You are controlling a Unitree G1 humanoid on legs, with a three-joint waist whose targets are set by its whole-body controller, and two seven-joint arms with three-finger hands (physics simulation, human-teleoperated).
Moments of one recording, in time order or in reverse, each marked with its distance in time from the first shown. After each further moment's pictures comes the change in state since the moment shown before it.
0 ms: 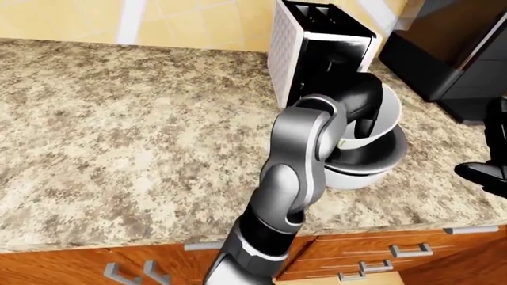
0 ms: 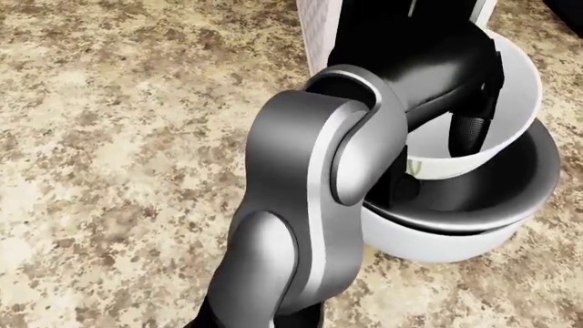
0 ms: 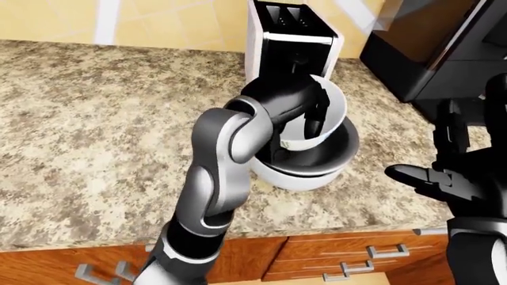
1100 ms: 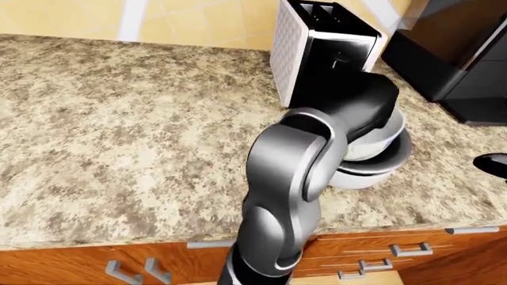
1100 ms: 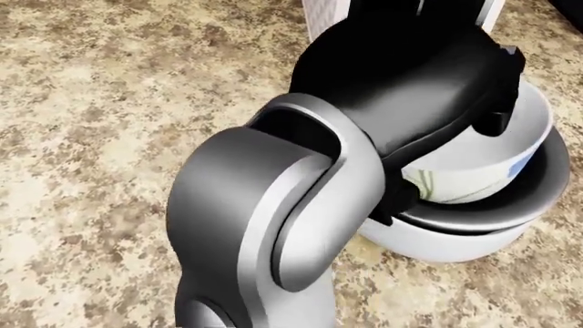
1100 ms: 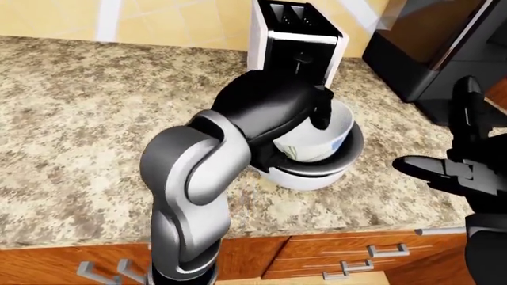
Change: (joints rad) left arm 0.122 -0.072 -0.045 -0.349 0.149 -0.090 -0.214; right arm -0.043 -0.102 -0.049 -0.104 0.139 0.089 -0.129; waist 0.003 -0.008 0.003
